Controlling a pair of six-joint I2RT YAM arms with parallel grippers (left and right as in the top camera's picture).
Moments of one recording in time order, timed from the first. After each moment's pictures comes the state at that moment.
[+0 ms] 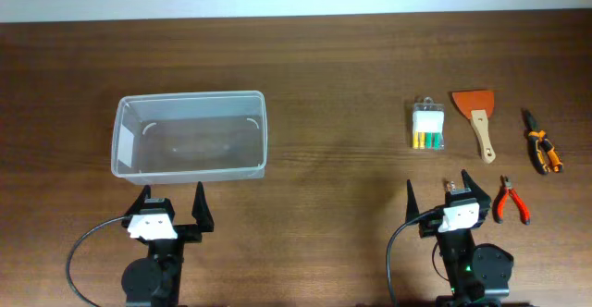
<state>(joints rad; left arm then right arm) -0.02 0.01 0.01 -0.08 -0.02 -0.09 -0.02 0.01 0.01 -0.06 -0.13 -0.19</state>
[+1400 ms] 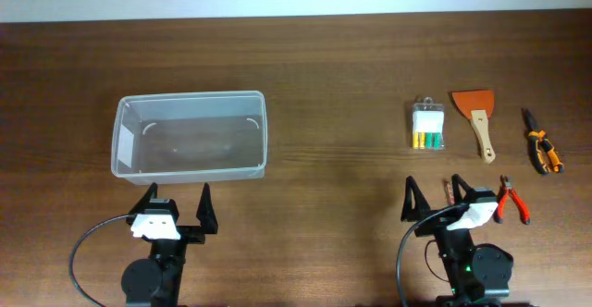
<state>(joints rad) -0.02 0.01 0.01 -0.07 0.05 -0.09 -0.02 0.01 0.01 -0.06 -0.16 0.31</state>
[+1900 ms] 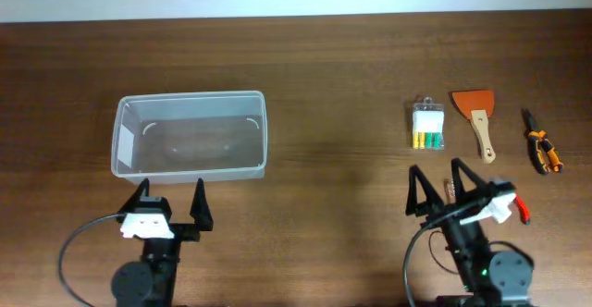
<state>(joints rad) 0.00 0.09 0.15 -0.11 0.04 -0.08 -0.02 0.21 0.20 0.12 -0.29 0.45</state>
